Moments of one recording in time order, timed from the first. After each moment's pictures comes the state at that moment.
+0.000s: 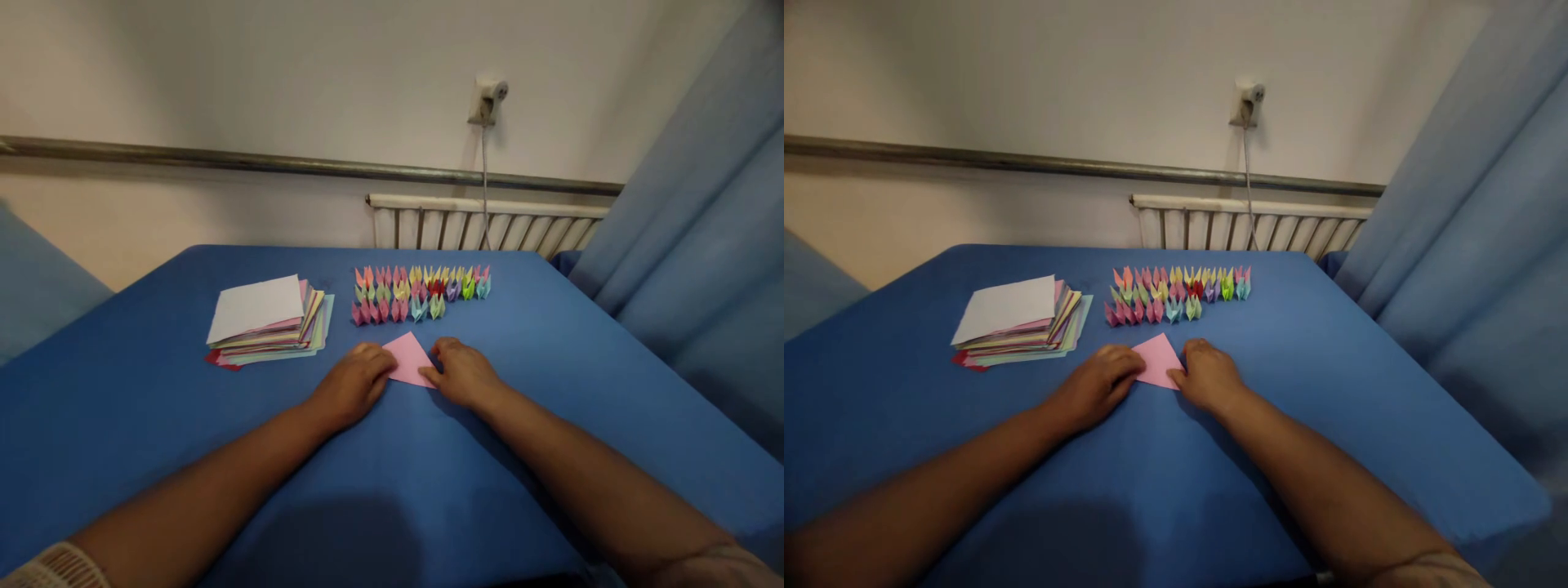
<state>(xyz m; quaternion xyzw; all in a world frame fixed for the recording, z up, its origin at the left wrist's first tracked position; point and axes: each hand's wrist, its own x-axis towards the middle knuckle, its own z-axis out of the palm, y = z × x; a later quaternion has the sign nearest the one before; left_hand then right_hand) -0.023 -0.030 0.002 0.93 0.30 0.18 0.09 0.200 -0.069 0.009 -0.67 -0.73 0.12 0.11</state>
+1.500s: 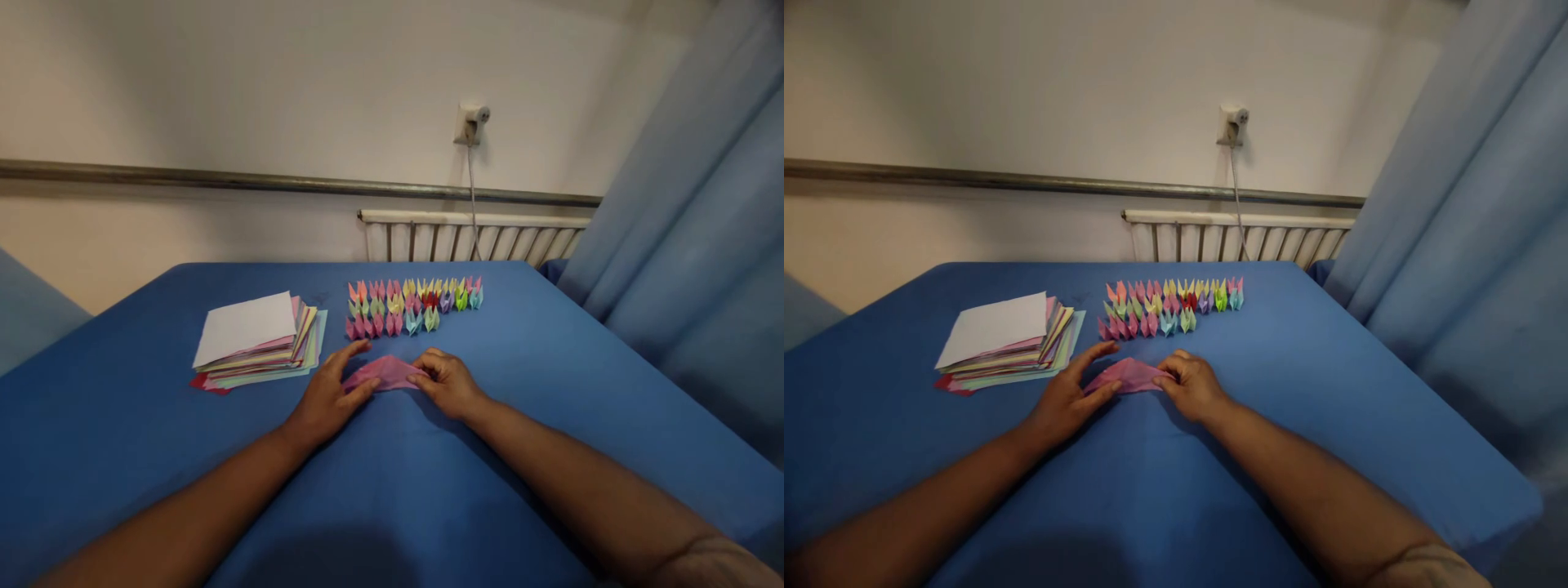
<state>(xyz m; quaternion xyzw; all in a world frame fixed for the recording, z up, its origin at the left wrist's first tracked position) -0.039 -0.027 0.007 0.82 0.44 0.30 0.21 0.190 -0.055 -0.016 -0.53 -0.72 0.24 0.38</state>
